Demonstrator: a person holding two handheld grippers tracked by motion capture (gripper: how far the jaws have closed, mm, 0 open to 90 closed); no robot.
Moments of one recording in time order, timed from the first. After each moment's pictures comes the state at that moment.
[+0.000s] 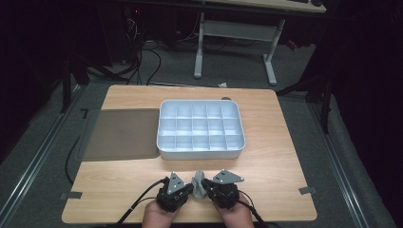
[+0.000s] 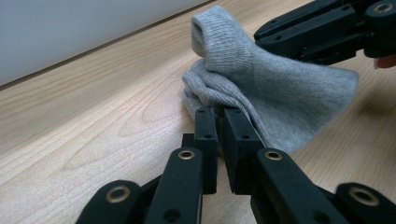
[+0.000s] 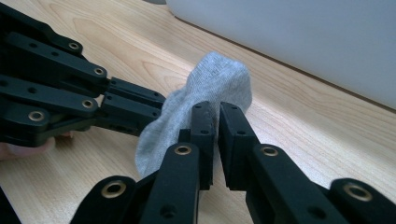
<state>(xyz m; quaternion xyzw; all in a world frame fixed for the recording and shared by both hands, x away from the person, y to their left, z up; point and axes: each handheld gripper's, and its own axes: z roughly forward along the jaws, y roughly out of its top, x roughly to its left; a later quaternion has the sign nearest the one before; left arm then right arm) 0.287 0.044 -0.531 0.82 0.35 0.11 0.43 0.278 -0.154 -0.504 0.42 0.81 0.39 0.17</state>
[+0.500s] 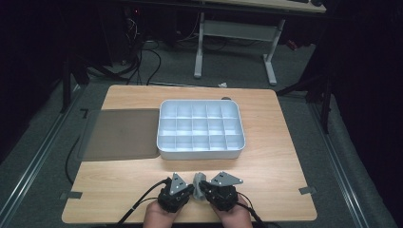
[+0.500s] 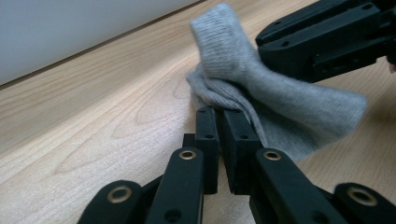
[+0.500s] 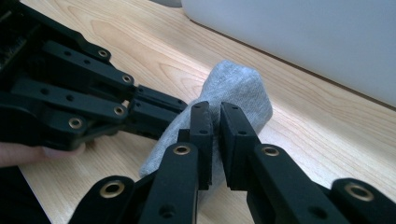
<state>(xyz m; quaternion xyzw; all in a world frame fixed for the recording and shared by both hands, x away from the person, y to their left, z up) 0.285 0.039 -0.531 0.83 0.34 0.11 0.42 0.272 -0.148 -0.500 0.41 0.81 0.39 0.16</state>
